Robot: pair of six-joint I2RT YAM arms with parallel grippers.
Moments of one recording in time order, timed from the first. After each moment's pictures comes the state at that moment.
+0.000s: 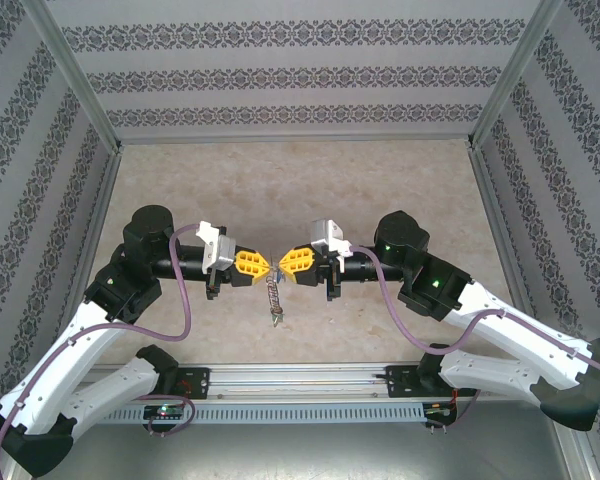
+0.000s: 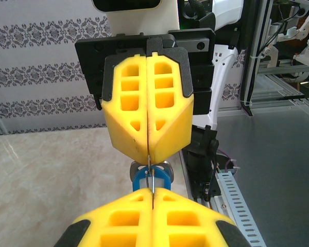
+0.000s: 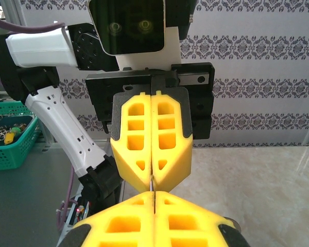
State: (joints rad) left arm -0.52 0.82 0.97 -0.38 1.00 0.30; right arm 0.92 0.98 0.98 -0.07 -0.62 -0.05
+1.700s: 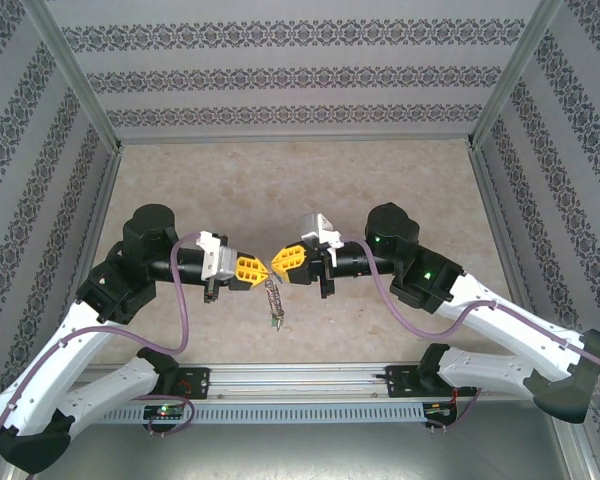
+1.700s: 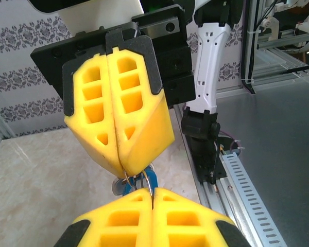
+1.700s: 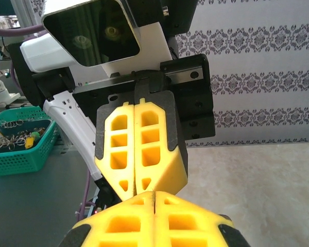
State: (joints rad) left arm -0.56 0.83 1.06 -0.55 0.95 0.48; right arm 0.92 1.05 1.04 -0.10 -0.68 0.00
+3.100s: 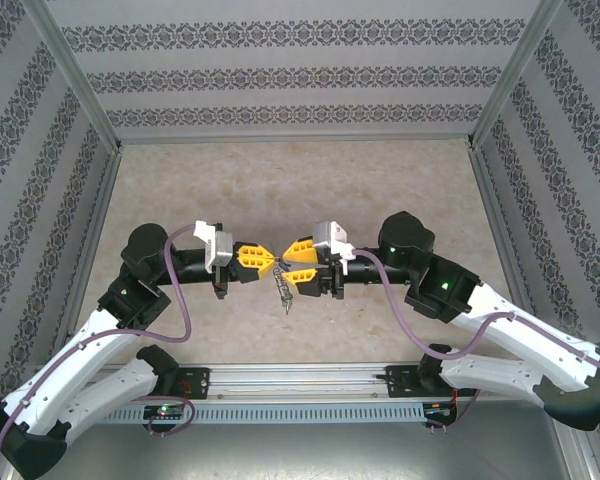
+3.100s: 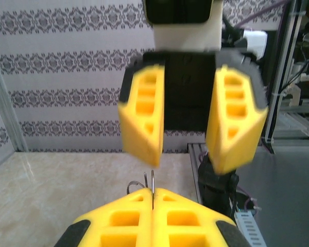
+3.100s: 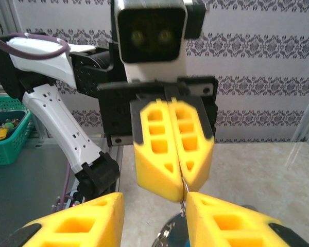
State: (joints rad) left arm -0.58 0.77 0.79 0.05 0.87 0.01; right arm 0.95 0.96 1.02 -0.17 -0.55 -0.09
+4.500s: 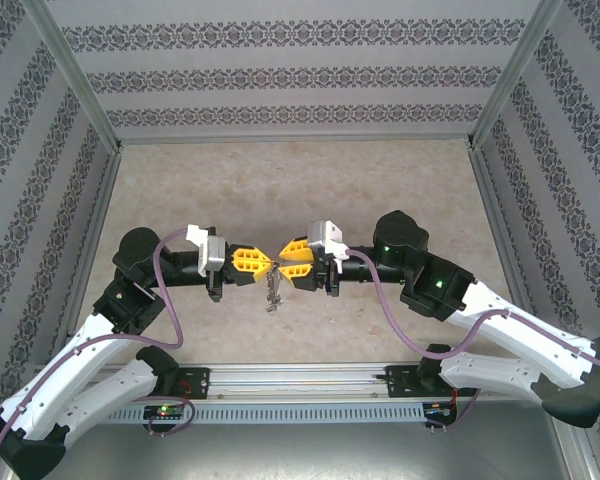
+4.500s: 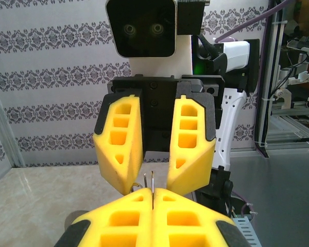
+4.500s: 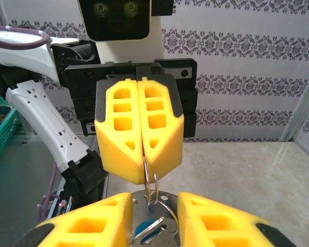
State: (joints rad) left arm -0.58 0.74 0.79 0.06 0.90 0.02; right arm 0.96 0.98 1.02 -0.16 -0.52 -0.12
